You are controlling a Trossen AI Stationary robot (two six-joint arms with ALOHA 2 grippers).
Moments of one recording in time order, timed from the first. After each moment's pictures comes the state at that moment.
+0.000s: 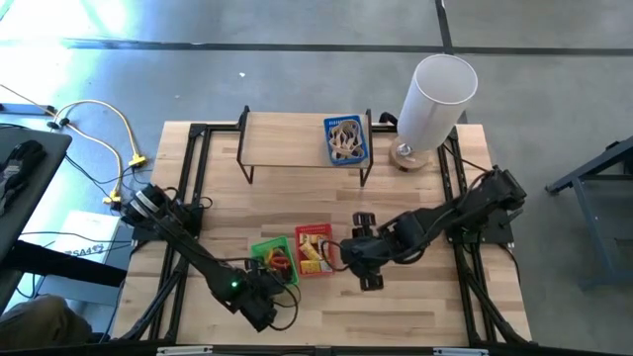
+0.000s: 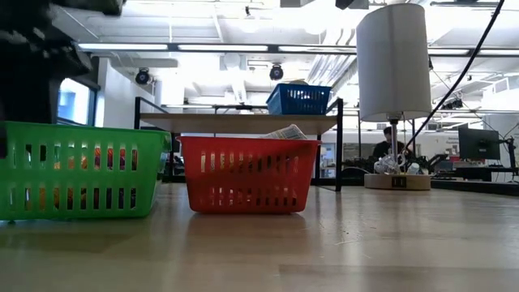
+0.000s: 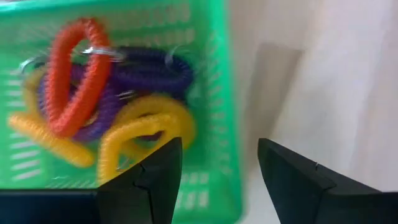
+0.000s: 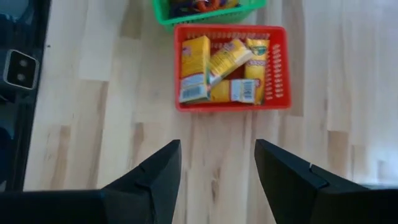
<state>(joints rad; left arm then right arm) -0.73 1.79 1.24 -0.72 -0.32 -0.93 0.44 1.73 1.69 -1.11 0.23 0.32</state>
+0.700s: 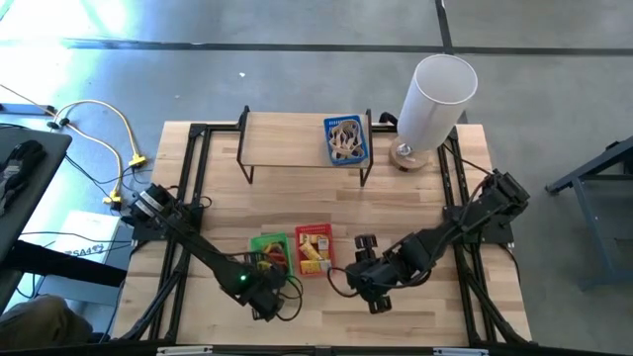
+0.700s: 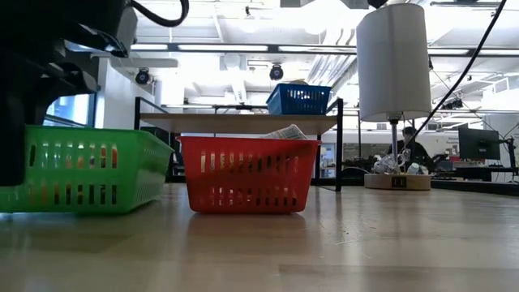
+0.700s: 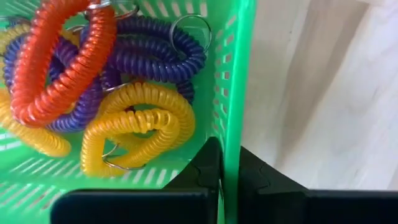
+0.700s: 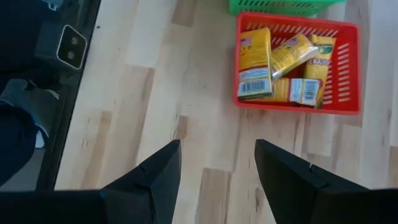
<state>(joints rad) -0.67 1.82 1.24 -0.80 -0.19 -0.91 0.55 1.73 1.55 -0.94 0.20 0.35</state>
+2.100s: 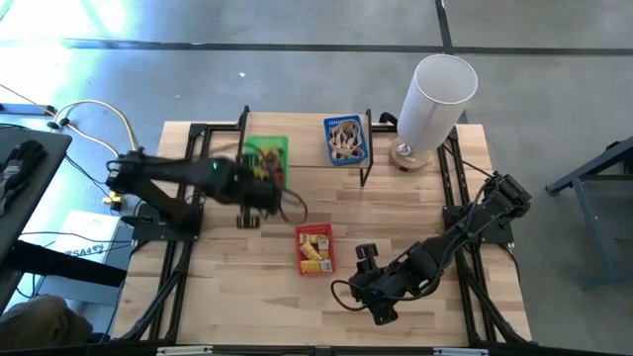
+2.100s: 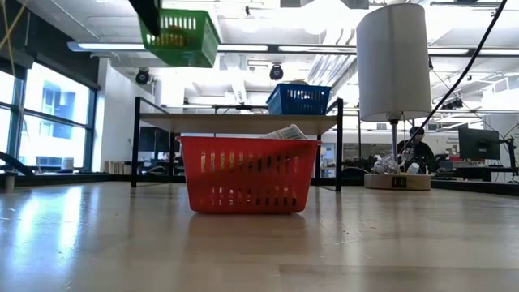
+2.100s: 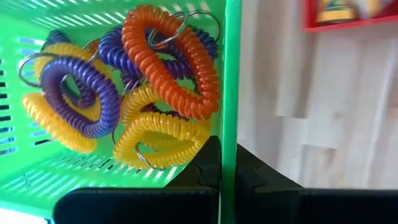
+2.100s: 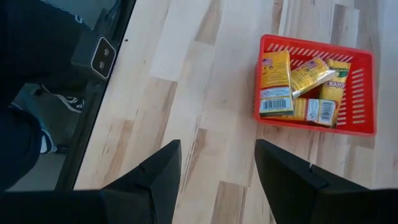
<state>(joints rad) -0.21 1.52 1.69 -1.57 -0.45 -0.20 0.62 1.73 1.55 -0.88 0.24 0.34</state>
